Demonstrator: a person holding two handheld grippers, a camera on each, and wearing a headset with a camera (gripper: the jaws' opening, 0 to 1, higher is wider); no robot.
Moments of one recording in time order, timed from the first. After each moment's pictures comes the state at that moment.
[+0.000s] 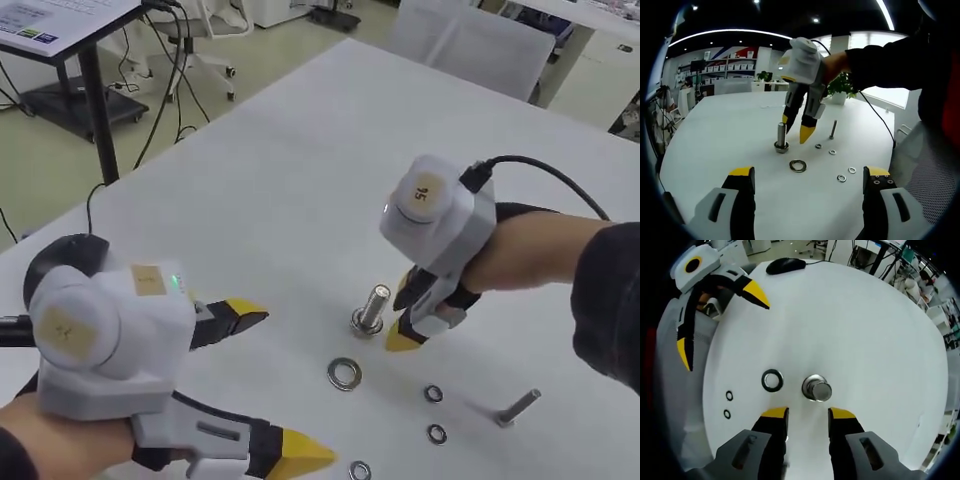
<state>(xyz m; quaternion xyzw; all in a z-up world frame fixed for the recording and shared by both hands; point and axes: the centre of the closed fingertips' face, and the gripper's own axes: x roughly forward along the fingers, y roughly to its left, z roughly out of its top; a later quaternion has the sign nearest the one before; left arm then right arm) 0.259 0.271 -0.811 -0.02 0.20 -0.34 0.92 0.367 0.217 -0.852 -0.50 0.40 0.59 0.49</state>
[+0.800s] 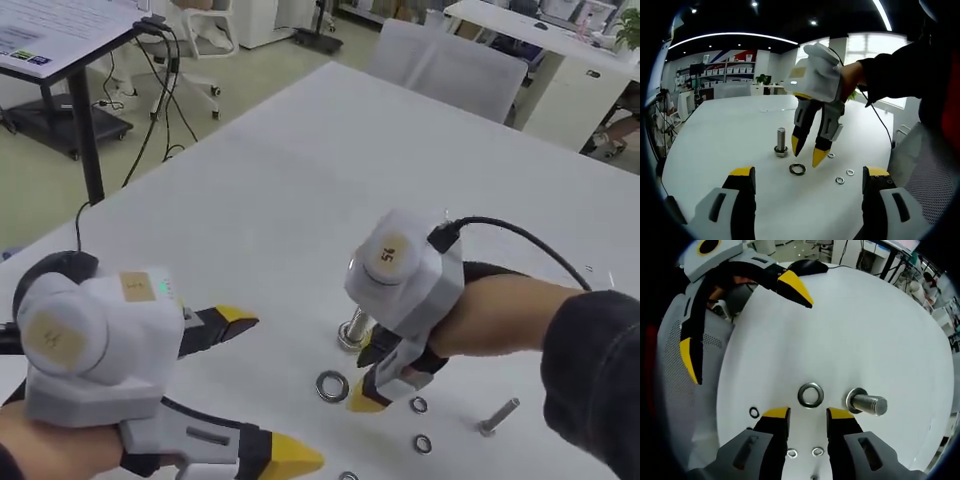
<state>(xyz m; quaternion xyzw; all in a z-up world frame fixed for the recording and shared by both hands) 0.259 0.272 -0.799 -0.01 0.18 -0.35 0.92 0.309 0.230 -0.863 -0.48 0.39 0.62 0.49</state>
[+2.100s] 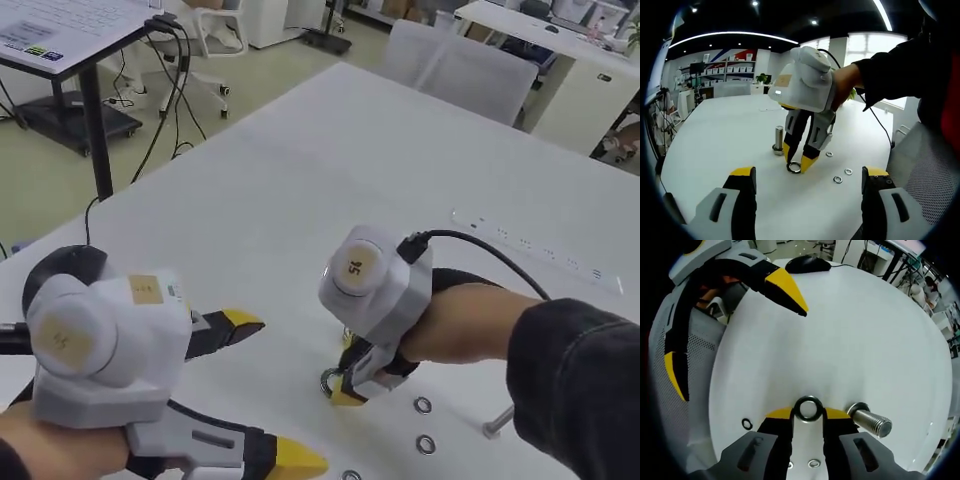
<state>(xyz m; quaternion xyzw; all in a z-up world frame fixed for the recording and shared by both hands) 0.253 0.269 -0.803 -0.02 0.19 -0.35 0.92 0.311 0.245 -0.878 -0.49 0.39 0.61 0.49</state>
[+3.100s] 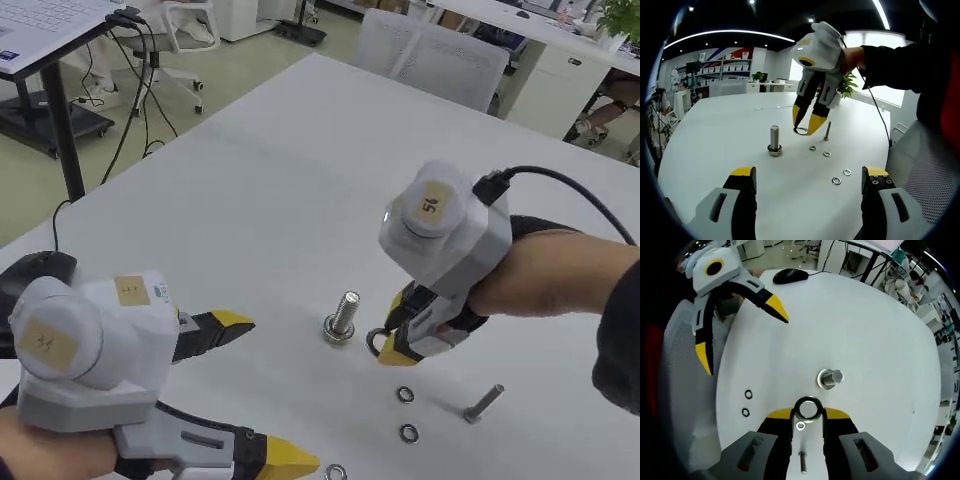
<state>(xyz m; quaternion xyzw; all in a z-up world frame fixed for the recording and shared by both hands) 0.261 0.257 -0.806 -0.01 0.19 -0.36 0.91 0.348 0.202 -0.805 -0.49 0.37 0.58 0.54</state>
